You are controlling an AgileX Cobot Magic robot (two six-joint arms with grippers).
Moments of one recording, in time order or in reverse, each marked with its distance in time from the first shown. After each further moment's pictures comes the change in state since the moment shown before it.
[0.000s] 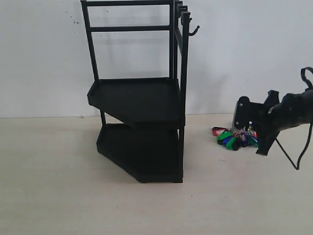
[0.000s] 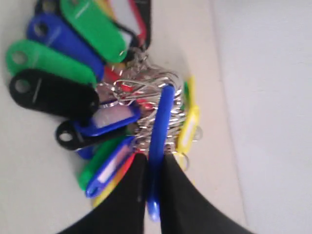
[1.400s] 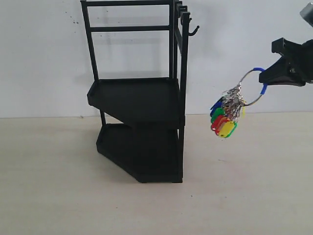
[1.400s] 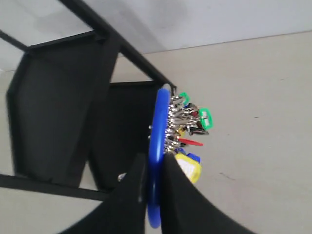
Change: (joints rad) left arm 0.000 0.000 0.000 0.000 0.000 0.000; right arm -0.234 -0.427 0.002 1.059 0.843 0.481
